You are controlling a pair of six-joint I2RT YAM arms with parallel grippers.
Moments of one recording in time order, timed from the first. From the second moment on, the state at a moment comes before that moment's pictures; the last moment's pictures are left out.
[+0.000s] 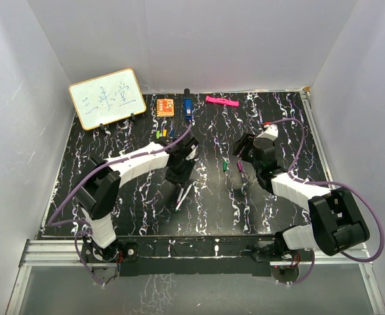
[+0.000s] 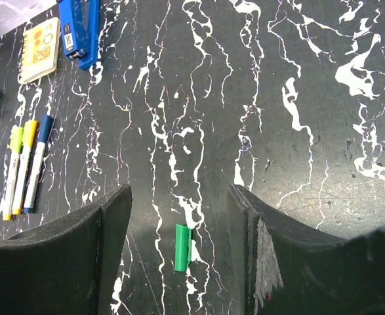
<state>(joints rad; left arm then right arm) -0.76 1.79 1.28 -0.83 0.00 -0.34 0.33 1.33 0.55 0.41 0.19 0.56</state>
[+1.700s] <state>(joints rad) -0.80 2.04 1.46 -0.97 -0.08 -0.28 0.32 1.32 0.50 0.44 0.16 0.58</state>
